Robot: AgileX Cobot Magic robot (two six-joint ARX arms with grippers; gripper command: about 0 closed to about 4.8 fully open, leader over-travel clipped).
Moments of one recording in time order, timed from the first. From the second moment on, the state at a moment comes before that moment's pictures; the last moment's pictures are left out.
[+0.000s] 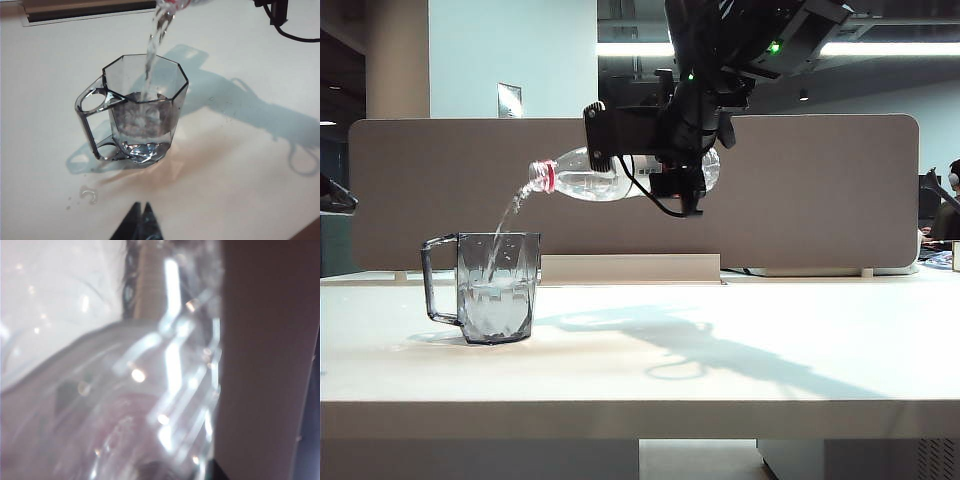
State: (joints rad) left arm -0.08 0.70 0.23 0.15 0.44 0.09; right arm 0.57 1.96 1.42 0.26 0.27 -1.52
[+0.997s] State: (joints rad) left arm -0.08 0.70 0.23 0.15 0.44 0.09; right arm 0.61 1.95 1.36 0.31 0.18 -0.20
